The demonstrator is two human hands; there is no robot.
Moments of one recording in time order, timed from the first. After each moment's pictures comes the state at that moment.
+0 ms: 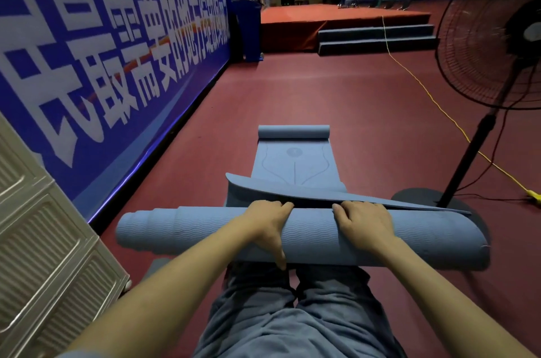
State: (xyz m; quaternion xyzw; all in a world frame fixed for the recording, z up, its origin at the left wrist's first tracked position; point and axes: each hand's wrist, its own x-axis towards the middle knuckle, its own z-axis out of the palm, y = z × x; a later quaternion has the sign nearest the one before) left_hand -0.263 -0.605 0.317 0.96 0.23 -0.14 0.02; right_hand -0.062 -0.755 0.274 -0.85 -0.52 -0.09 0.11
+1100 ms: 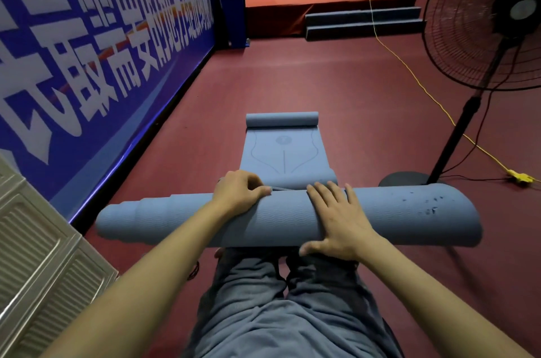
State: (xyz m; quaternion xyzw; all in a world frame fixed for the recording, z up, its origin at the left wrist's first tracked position) left_hand -0.270 -0.560 0.307 0.90 0.36 0.14 0.18; right_hand -0.089 -0.765 0.273 -0.78 -0.62 -0.02 0.01
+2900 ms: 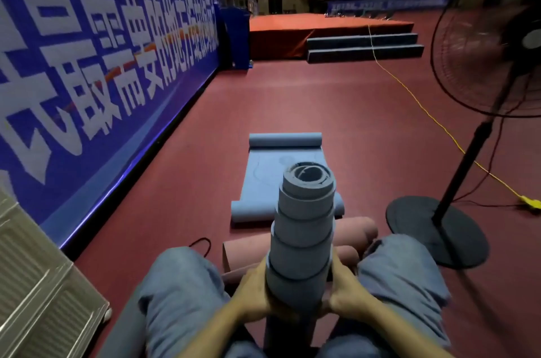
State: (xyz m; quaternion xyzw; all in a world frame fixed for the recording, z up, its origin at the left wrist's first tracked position) left_hand -0.296 -0.611 0.178 0.85 0.31 0.06 0.43; right_hand -0.106 -0.755 0.180 -0.68 -0.58 0.24 0.39
